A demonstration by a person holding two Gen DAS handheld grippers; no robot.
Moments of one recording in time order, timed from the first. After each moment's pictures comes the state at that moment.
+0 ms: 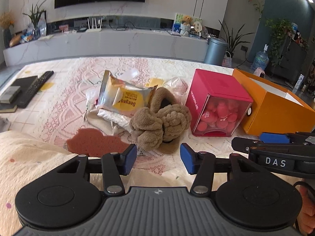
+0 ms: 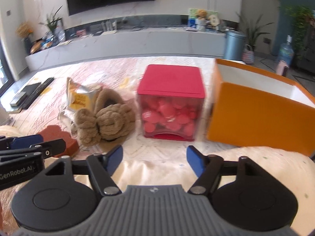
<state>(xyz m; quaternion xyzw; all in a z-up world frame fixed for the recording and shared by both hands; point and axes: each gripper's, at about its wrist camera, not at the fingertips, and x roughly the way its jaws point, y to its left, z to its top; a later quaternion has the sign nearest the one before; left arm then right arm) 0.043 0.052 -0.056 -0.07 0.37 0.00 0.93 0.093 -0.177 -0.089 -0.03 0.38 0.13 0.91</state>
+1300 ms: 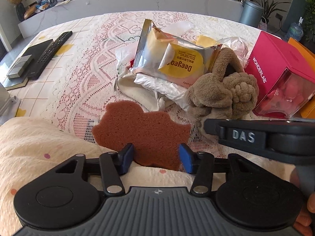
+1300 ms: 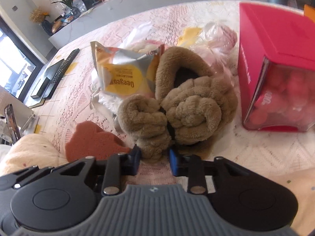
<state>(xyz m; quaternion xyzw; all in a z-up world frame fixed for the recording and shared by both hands) 0.101 0.100 -0.104 -0.05 0.49 0.08 0.86 0.181 -0.069 -0.155 0.05 0.50 0.23 0.83</state>
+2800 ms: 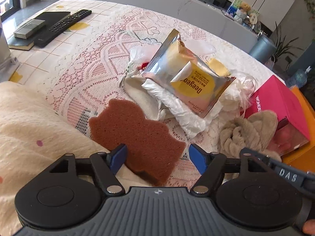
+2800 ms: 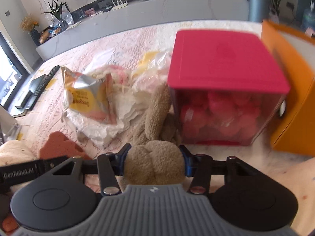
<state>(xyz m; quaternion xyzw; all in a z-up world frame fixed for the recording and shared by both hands) 0.106 0.126 -0.106 -0.21 0.46 0.10 0.85 0.186 -0.141 -0.150 0.05 0.48 0.18 0.86</state>
